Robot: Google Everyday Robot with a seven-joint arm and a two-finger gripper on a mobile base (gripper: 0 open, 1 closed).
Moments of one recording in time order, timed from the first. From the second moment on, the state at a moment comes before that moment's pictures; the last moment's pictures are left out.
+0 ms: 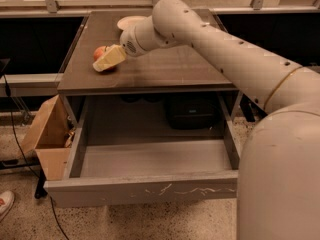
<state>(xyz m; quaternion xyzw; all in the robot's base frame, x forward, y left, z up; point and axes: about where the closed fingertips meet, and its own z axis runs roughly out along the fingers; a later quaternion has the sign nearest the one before) 0.754 0.125 0.881 -0.47 0.73 0.22 0.45</state>
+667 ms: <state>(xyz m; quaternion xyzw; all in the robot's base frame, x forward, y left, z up) 0.764 0.152 0.864 -0.47 0.73 0.22 0.44</state>
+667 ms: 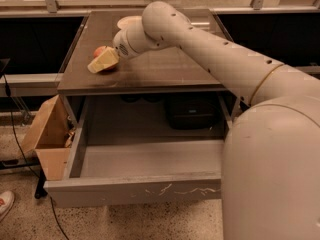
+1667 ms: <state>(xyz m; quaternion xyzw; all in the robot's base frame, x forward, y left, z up) 0.754 0.148 0.864 -0.47 0.73 0.24 0.44</state>
